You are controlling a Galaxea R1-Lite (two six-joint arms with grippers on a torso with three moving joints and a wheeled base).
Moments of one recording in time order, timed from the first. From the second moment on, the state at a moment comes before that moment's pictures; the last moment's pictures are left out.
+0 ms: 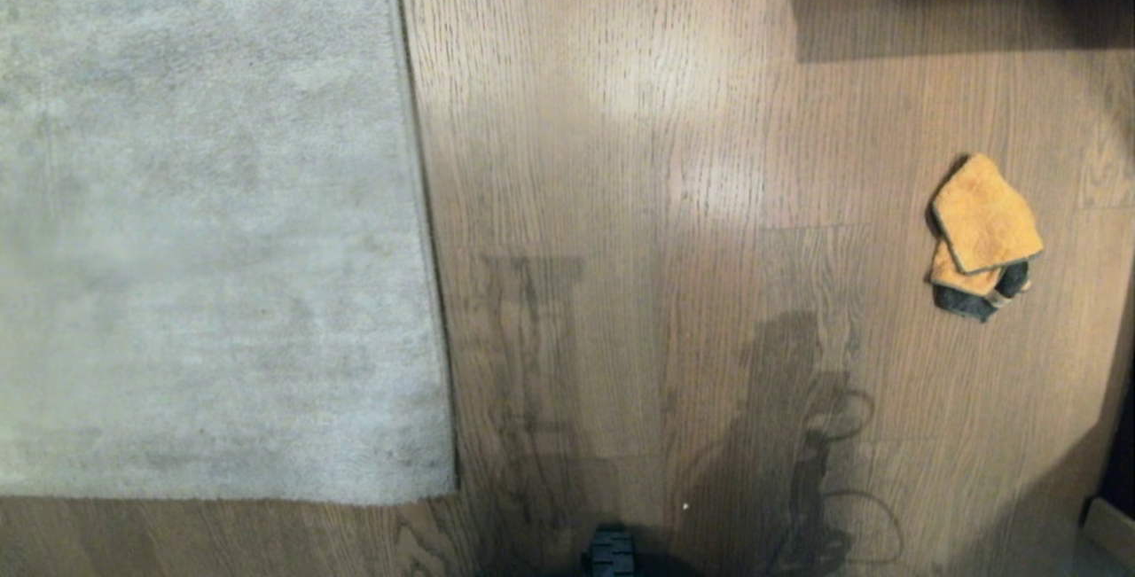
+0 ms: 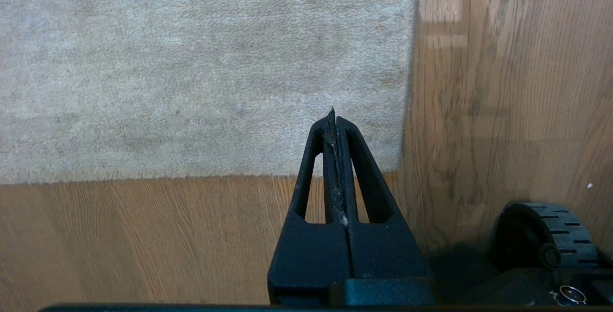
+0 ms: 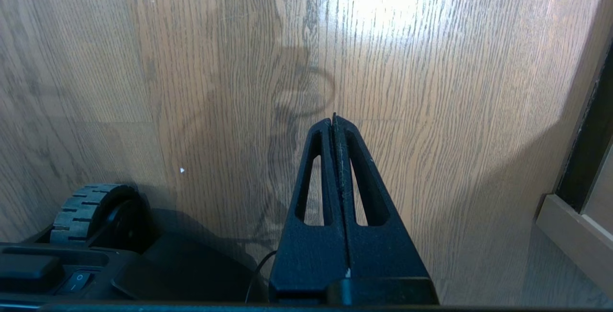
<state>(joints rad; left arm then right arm) -0.01 0.00 0.00 0.00 0.00 -0.01 0.00 0.00 0.00 0.00 0.02 -0.04</state>
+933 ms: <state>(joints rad) -0.01 0.00 0.00 0.00 0.00 -0.01 0.00 0.00 0.00 0.00 0.02 -0.05</state>
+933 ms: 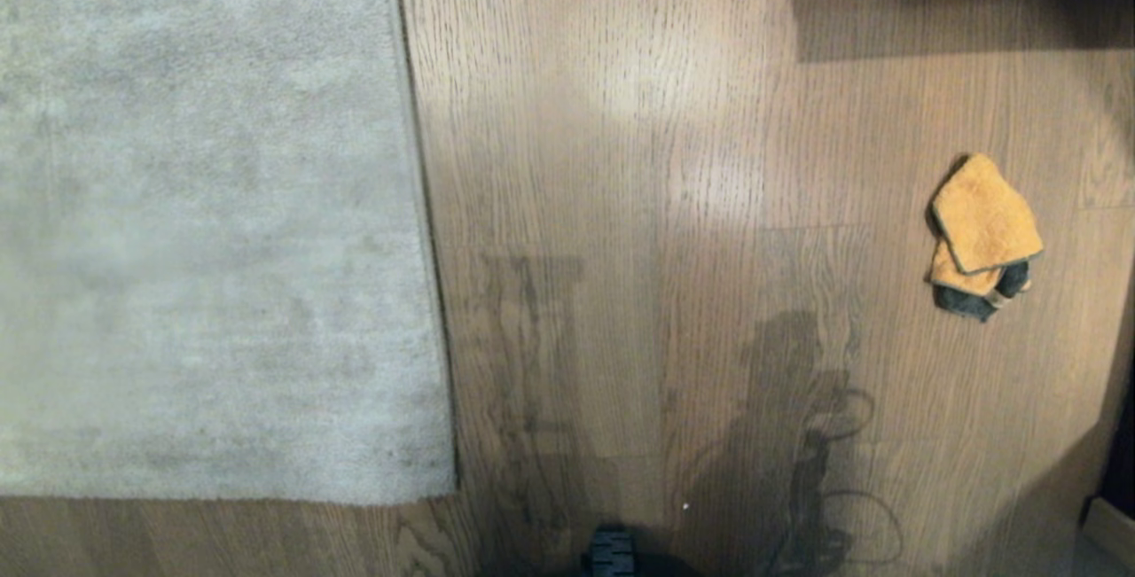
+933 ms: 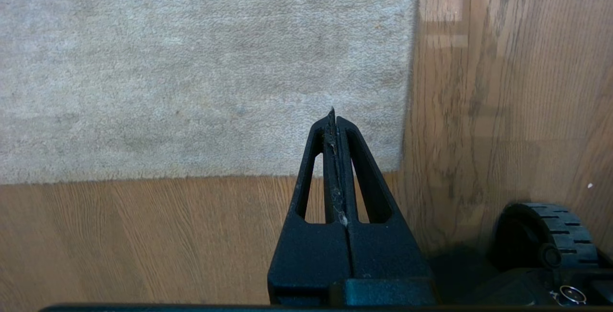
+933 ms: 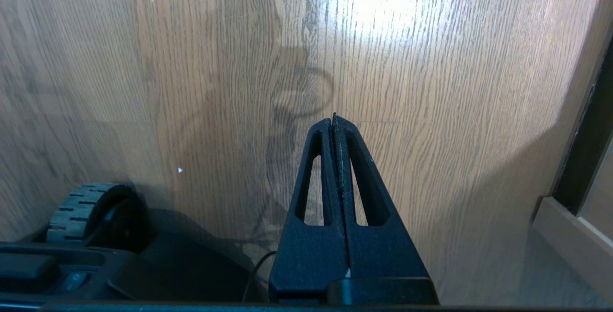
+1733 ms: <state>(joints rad) -0.01 0.00 0.00 0.00 0.00 -0.01 0.00 0.17 -0.20 0.11 0.05 -0.07</state>
